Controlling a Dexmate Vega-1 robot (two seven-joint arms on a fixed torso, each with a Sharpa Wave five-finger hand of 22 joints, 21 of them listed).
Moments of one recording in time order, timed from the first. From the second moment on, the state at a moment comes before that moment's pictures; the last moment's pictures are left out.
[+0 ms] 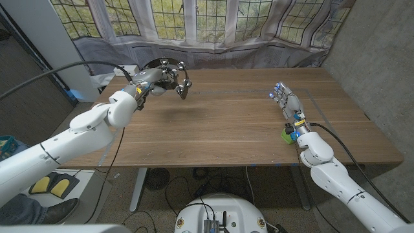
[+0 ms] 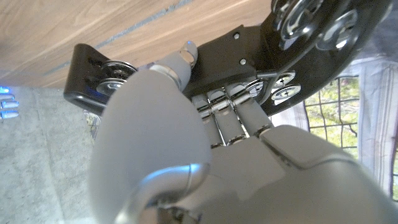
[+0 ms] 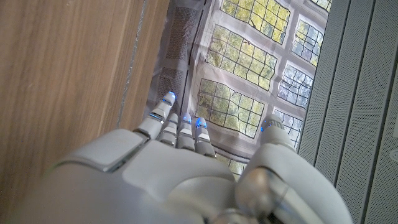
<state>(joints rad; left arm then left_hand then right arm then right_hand) 0.98 1.08 0.35 -2.14 0.37 0.40 0.18 1.34 0.09 0.51 -0.19 0.19 0.98 0.06 0.25 0.21 0.96 -0.06 0.30 0.28 0.99 -0.07 0.20 0.17 0.89 -0.02 0.41 0.18 -1.15 -0.59 -0.27 -1.64 0.61 0.43 -0.09 0.30 0.10 0.27 -0.14 0.18 0.14 0.09 0.19 0.18 0.13 0.12 0.22 0.19 0.04 0.08 0.22 0.22 0.29 -0.01 0.20 0.17</state>
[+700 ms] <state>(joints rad) 1.02 0.91 0.31 -2.07 0.35 0.20 0.40 1.34 0.09 0.51 -0.19 0.19 0.98 0.06 0.24 0.21 0.96 -0.06 0.30 0.29 0.99 -0.07 0.19 0.18 0.89 -0.02 0.40 0.18 -1.17 -0.59 -0.26 -1.65 0.60 0.44 -0.10 0.30 0.10 0.27 -0.14 0.18 0.14 0.09 0.19 0.18 0.13 0.12 0.22 0.19 0.04 0.08 0.22 0.22 0.29 -0.01 0.20 0.17</state>
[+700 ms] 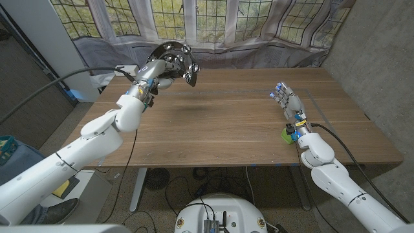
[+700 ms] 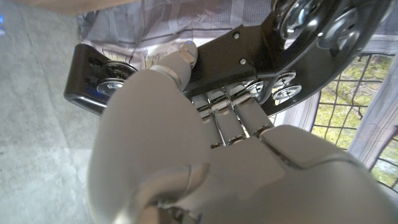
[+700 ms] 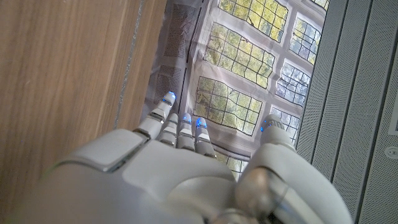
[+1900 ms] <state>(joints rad) 1.19 0.32 0.00 -1.71 -0.56 -0.86 0.37 1.34 0.09 0.51 -0.19 0.19 0.99 0.05 0.23 0.21 0.96 -0.06 0.30 0.31 0.99 -0.07 0.19 0.17 0.89 -0.02 0.41 0.18 -1.17 -0.60 -0.27 -1.65 0.62 0.41 -0.07 0.30 0.10 0.27 -0.14 0.18 0.15 0.10 0.19 0.18 0.13 0.12 0.22 0.19 0.04 0.08 0.22 0.22 0.29 -0.01 0.20 0.17</state>
